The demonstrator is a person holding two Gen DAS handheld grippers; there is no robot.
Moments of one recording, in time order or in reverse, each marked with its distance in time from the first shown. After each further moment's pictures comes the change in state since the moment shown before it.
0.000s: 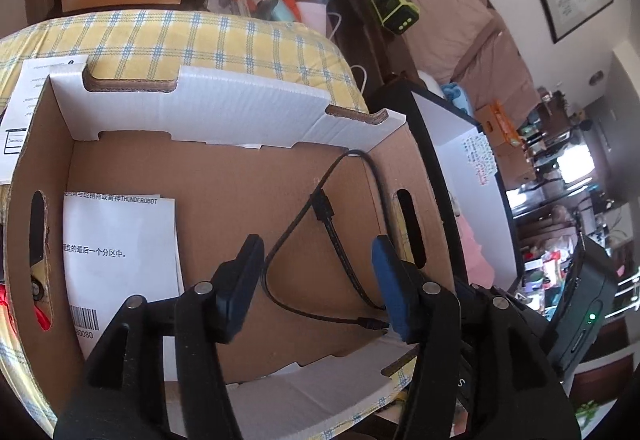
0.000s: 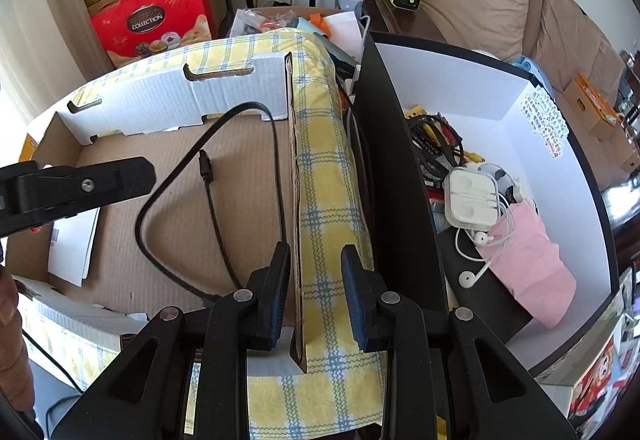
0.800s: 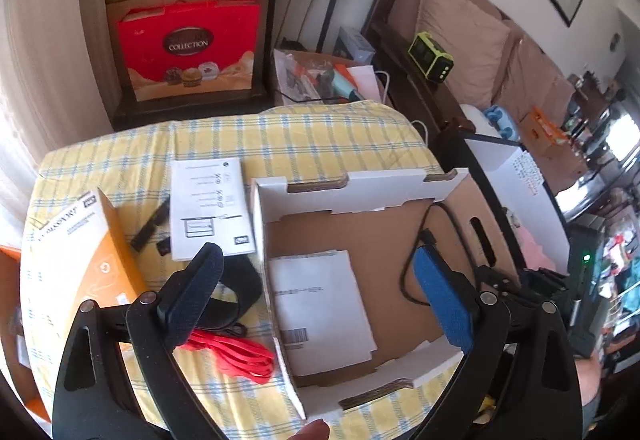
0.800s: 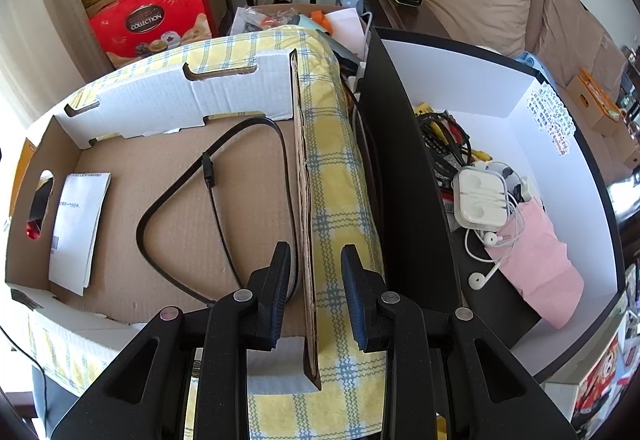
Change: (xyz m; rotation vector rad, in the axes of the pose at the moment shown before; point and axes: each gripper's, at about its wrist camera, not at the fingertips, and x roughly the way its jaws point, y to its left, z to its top) left arm -0.106 0.043 0.012 0.168 -0.196 0.274; right arm 0.007 0.003 0.004 0.015 0.010 0.013
